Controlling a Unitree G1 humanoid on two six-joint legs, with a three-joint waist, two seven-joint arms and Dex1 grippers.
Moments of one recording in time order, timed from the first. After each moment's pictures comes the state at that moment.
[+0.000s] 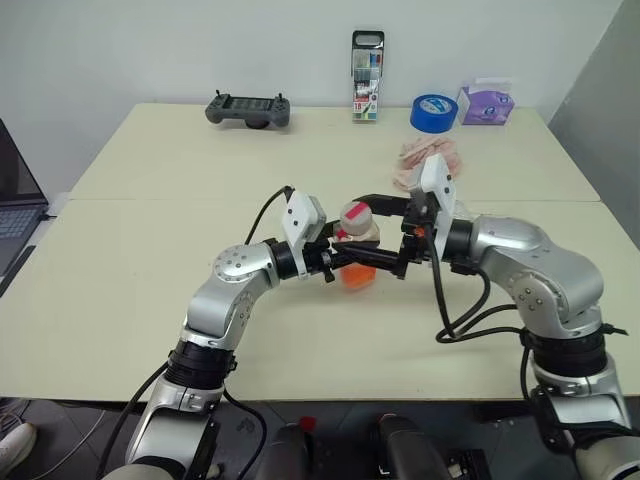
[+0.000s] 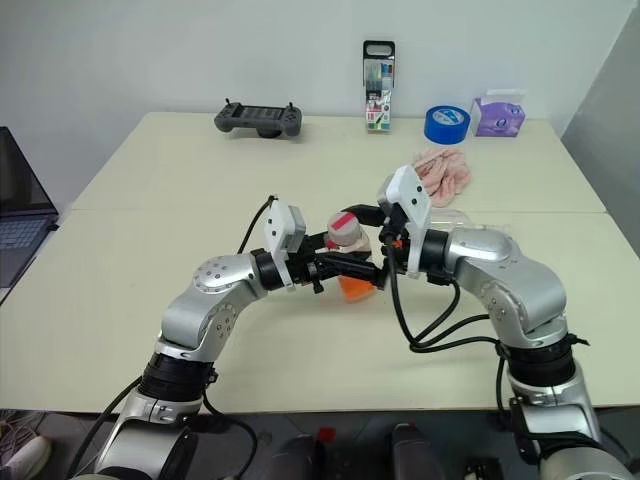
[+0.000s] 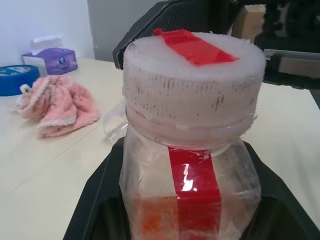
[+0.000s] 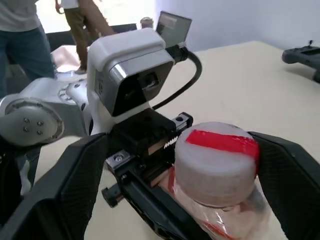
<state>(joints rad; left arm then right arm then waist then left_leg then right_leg) -0.55 0.33 -0.12 -0.04 -0.37 0.36 -0.85 -0.65 -0.40 0.06 -0.43 0.56 0.89 0.67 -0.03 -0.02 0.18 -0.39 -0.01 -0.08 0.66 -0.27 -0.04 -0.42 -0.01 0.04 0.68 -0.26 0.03</state>
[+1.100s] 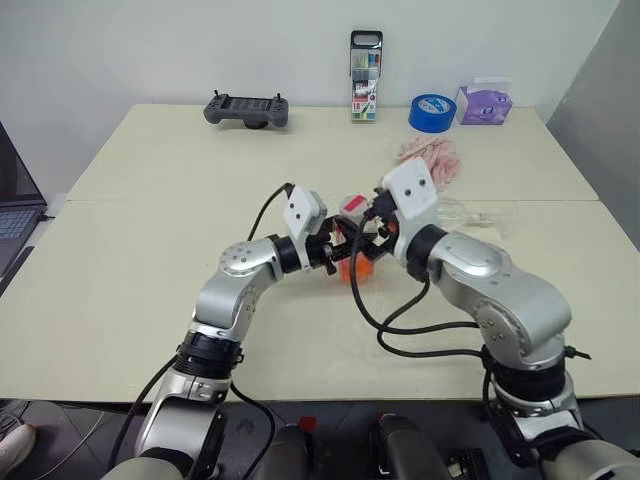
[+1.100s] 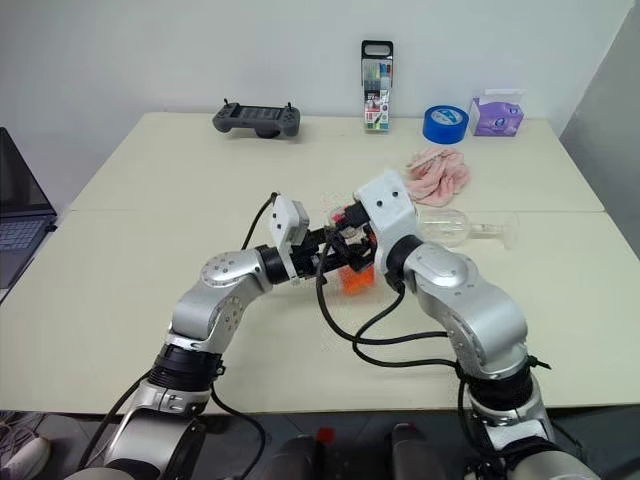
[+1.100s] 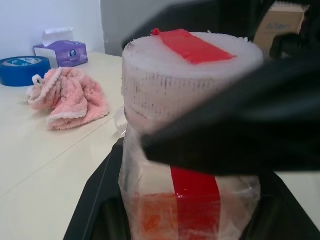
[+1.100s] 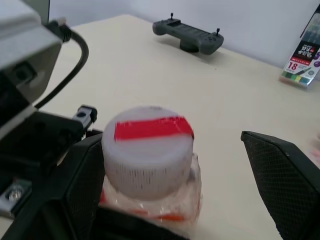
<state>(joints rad) -0.59 0.30 -0.12 0.05 -0.35 0.34 -0.84 -0.70 -0.18 0.19 -0.57 0.29 1.12 0.14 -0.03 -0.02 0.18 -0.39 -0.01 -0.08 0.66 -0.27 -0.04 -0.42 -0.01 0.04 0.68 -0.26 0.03</state>
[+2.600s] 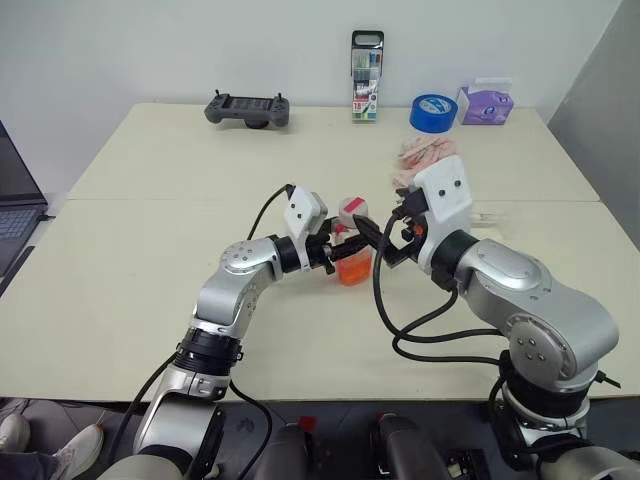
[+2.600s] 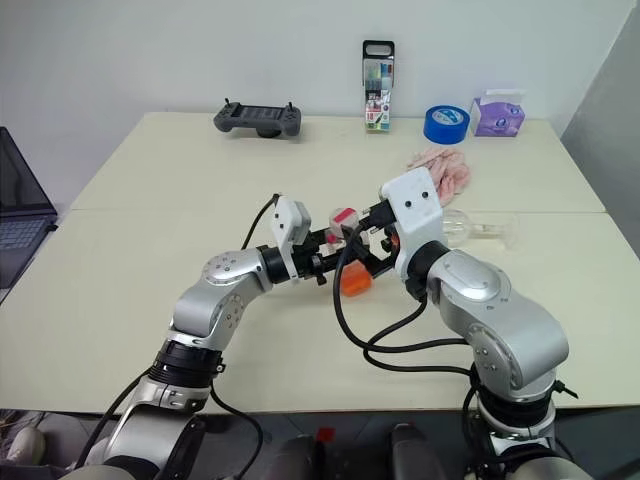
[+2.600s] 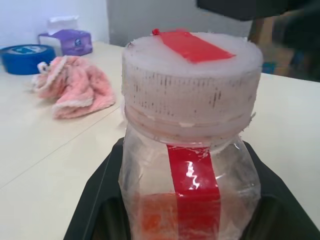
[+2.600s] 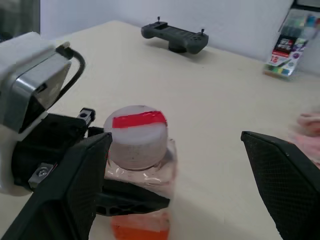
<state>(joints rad) -0.60 0.31 -0.11 0.09 -0.34 0.34 -0.84 -0.62 -0.15 0.05 -0.79 0.34 1.33 0.09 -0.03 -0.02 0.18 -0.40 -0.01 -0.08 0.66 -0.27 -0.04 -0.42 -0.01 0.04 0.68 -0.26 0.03</state>
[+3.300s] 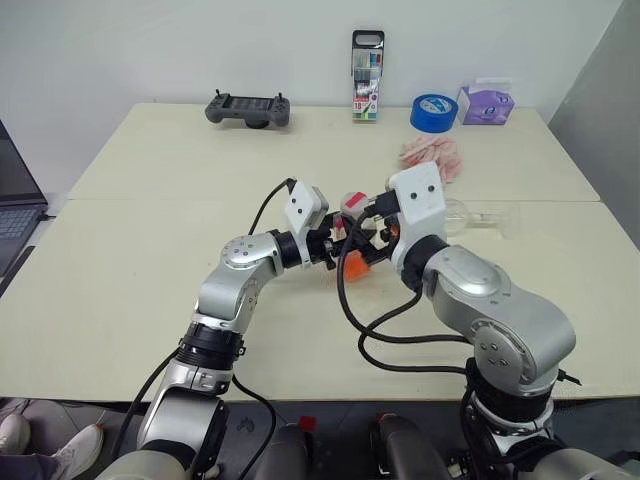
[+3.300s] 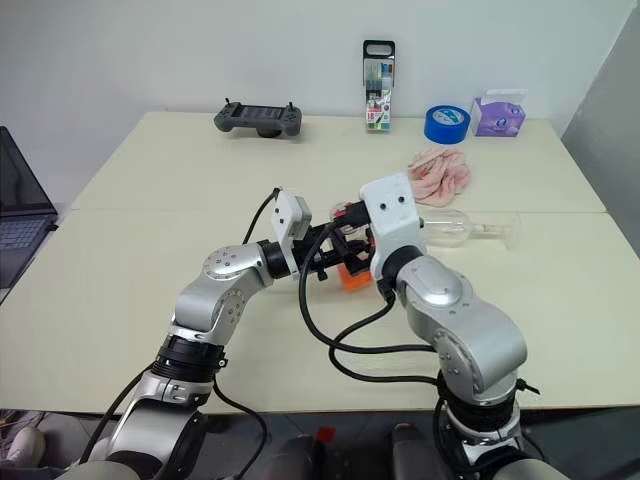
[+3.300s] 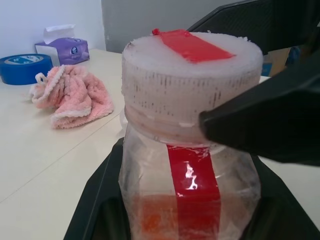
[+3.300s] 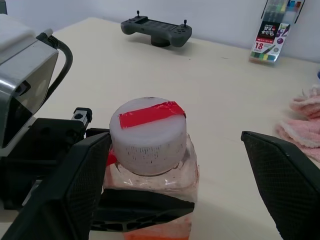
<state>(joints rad) -0.63 0.30 -0.11 0.11 -0.33 0.32 -0.86 -0.62 -0.04 0.15 -0.72 0.24 1.32 -0.03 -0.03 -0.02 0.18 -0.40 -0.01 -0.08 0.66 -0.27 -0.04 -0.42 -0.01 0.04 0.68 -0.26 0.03</state>
